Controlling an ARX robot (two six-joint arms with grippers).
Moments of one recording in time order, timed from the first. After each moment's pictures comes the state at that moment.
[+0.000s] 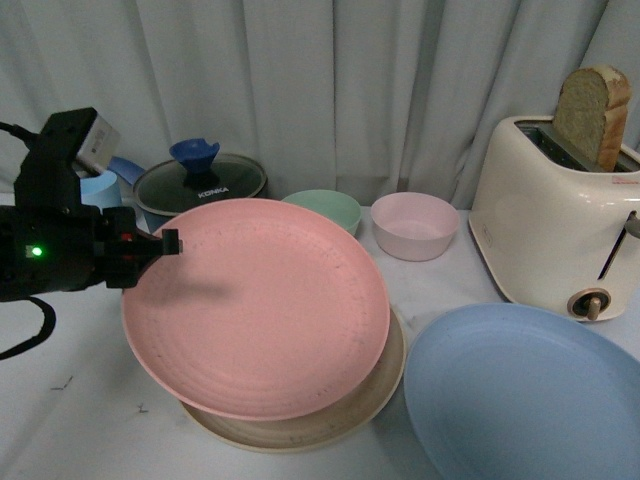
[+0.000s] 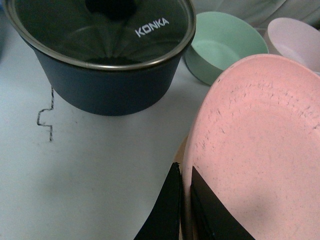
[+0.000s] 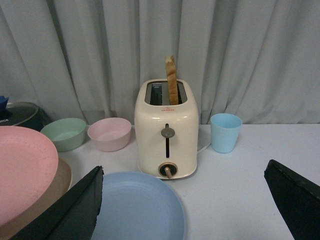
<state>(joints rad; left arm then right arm) -0.08 1.88 0.75 0.60 0.21 -0.09 0.00 0.00 0.01 0.00 0.00 0.00</state>
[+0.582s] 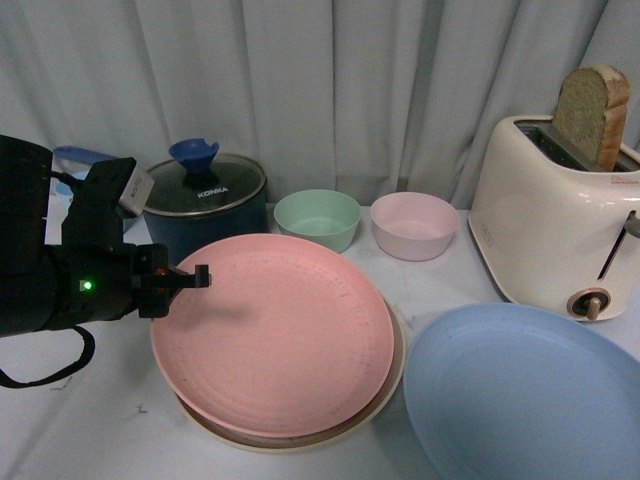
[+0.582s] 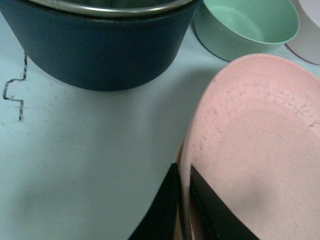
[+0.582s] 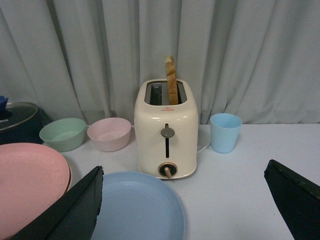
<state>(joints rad) -0.10 2.03 0.81 0.63 0.19 -0.12 0.00 0.00 0.01 0.00 0.00 0.00</state>
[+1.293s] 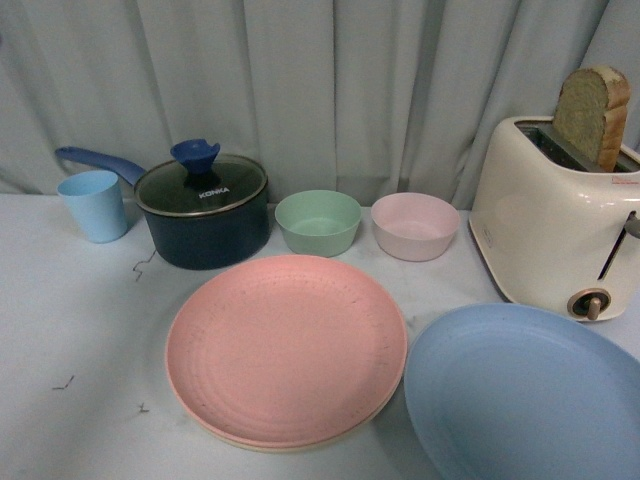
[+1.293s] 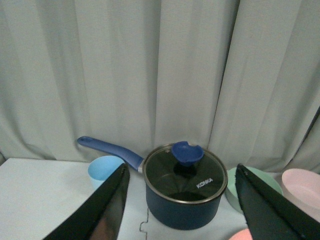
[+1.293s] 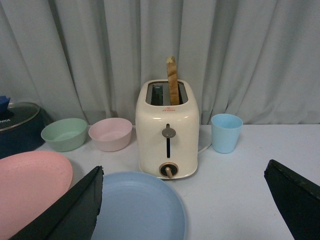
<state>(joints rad) -0.05 1.32 0.41 0.95 -0.04 -0.04 0.00 0.00 0.01 0.00 0.00 0.00</state>
